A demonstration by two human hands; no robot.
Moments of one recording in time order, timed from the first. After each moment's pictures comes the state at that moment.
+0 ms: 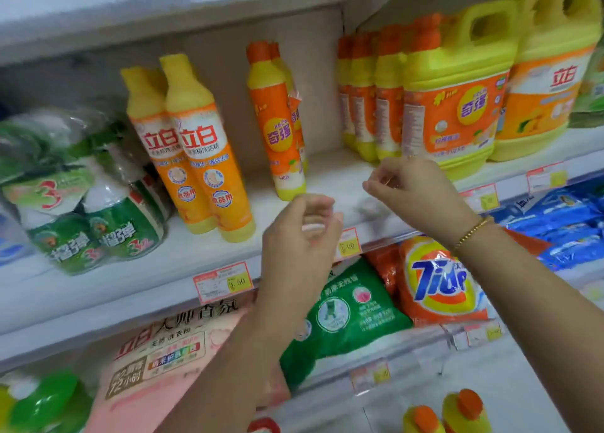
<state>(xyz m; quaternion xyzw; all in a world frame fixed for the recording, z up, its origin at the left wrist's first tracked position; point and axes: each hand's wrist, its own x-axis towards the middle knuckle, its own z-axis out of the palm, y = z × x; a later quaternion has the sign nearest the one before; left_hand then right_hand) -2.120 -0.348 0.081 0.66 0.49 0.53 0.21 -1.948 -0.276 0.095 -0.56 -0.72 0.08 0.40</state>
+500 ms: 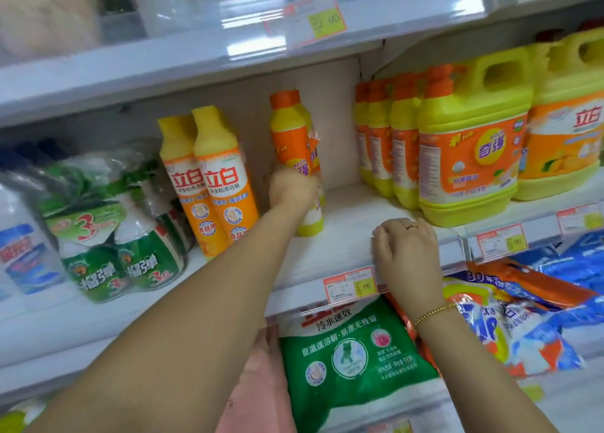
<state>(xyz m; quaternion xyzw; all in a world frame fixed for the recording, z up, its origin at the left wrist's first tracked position) -2.133 -0.180 0.142 0.53 0.68 0.49 0.13 -1.985 -0.258 0.035 -0.55 -0.64 -0.14 0.52</state>
